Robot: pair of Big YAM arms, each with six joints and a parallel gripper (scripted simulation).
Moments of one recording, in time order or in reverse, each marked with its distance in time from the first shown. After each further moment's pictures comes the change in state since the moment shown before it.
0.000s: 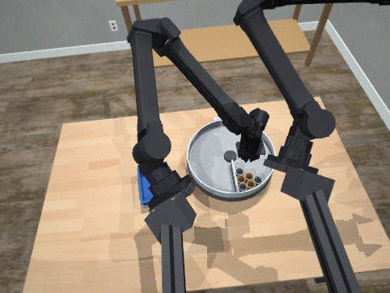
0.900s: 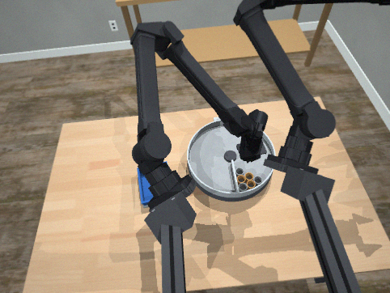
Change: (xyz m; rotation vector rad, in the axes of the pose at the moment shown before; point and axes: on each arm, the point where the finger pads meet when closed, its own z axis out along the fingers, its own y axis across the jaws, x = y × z) left arm -0.008 -0.008 0.017 0.010 -0.010 -0.124; right arm 0.000 0.000 0.000 0.000 0.000 0.000
